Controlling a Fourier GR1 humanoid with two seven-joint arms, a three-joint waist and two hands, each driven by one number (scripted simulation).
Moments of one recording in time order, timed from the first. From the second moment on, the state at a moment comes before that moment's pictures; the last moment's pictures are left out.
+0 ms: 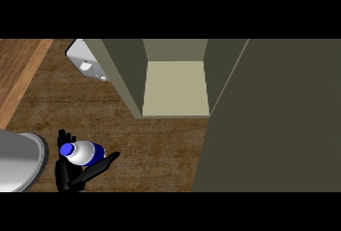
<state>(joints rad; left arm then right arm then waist) 0.06 0.01 0.10 -1.14 0.24 0.39 -0.54 0.14 -0.27 0.73 -2.48 0.15 -0.38 0.32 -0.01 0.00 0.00</state>
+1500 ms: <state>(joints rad) -0.06 0.01 0.16 -0.83 0.44 0.15 -0.85 0.12 -0.29 0.76 -2.47 0.15 -0.44 0.32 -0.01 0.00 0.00</state>
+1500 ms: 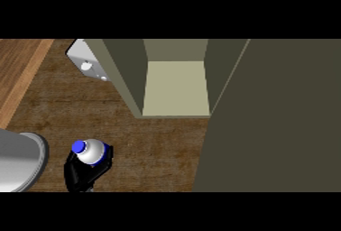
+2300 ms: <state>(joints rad) -0.03 0.05 -0.04 -0.95 0.39 -0.03 -0.78 0.12 -0.33 0.77 -2.46 0.15 -0.46 0.28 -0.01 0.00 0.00</state>
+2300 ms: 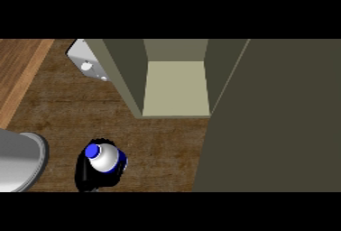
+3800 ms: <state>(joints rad) -0.14 0.00 -0.35 -1.54 0.31 0.39 -0.27 0.11 -0.34 0.80 -2.46 0.16 -0.50 0.27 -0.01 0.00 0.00</state>
